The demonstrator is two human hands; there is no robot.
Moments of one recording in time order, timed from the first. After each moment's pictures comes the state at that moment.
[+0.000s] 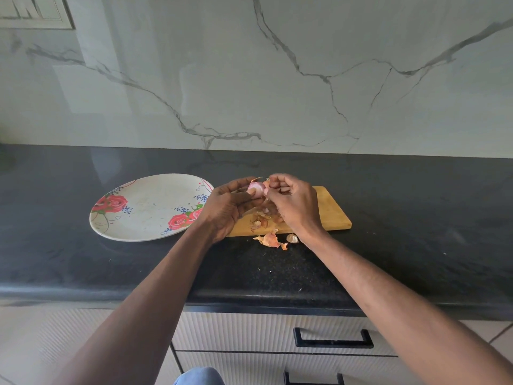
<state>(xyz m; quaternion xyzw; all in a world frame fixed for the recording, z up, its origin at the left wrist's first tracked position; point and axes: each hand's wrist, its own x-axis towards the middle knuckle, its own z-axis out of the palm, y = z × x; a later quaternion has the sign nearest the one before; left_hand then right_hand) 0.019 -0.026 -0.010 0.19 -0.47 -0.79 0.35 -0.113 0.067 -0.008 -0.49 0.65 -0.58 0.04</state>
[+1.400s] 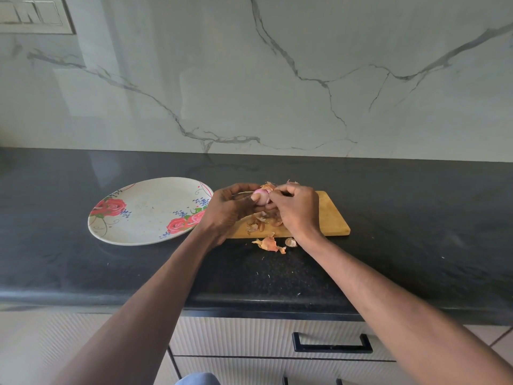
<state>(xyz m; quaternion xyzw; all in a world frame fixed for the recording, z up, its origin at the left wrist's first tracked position) 0.018 -0.023 -0.013 0.17 -0.57 -0.72 0.36 -0.114 0.064 -0.011 -0.44 0.64 -0.62 0.05</state>
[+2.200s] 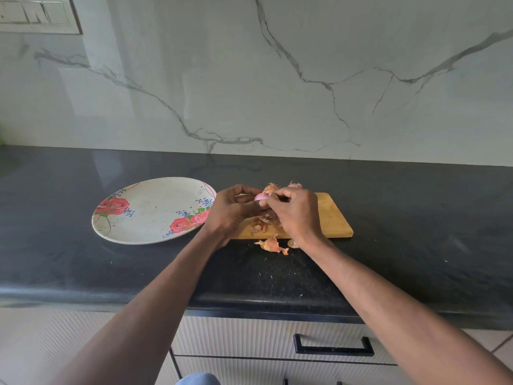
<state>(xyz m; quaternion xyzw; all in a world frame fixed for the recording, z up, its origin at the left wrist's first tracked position) 0.019 -0.017 -0.012 0.21 -0.61 -0.66 0.37 -0.112 0.064 -0.016 -0.50 0.64 -0.58 0.01</state>
